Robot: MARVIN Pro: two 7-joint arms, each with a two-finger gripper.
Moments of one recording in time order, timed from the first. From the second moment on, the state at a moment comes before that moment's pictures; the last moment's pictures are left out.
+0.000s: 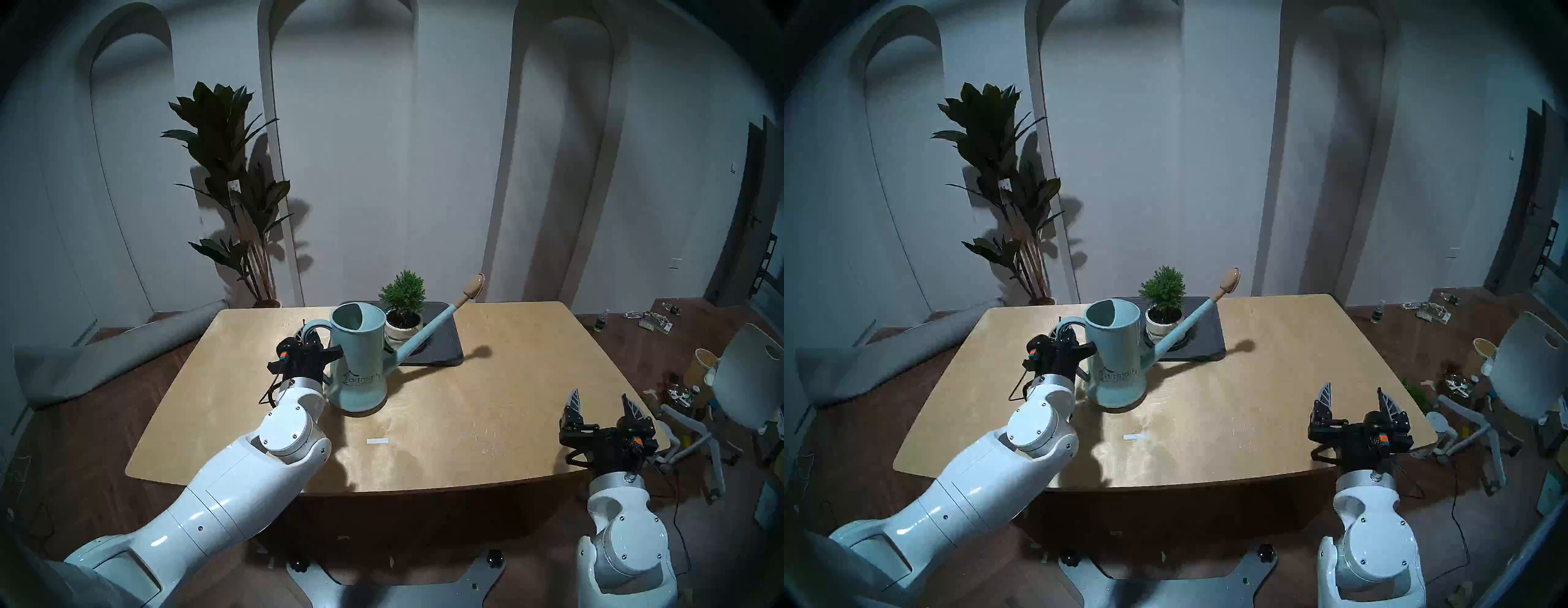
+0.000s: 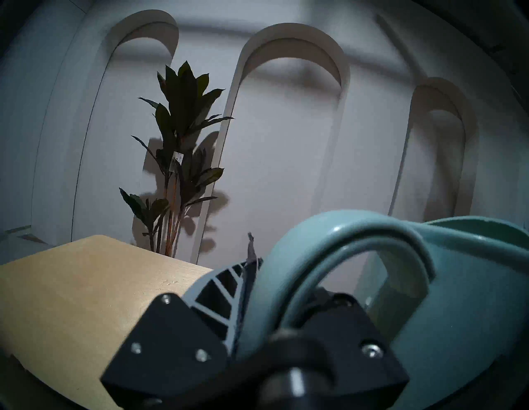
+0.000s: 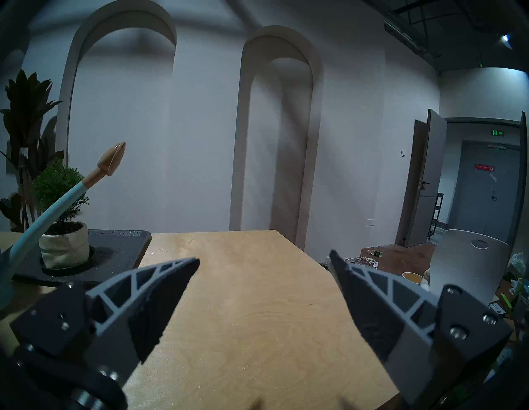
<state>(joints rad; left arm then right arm) 1.35 -1.07 -0.93 -1.53 -0.68 -0.37 0.62 -2.24 -1.66 1.77 -2.20 -0.04 -0.04 -0.12</state>
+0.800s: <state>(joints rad) 1.32 -1.09 -1.03 -1.51 -0.77 -0.44 0.60 -2.24 -1.66 1.77 -2.20 -0.04 -0.04 -0.12</state>
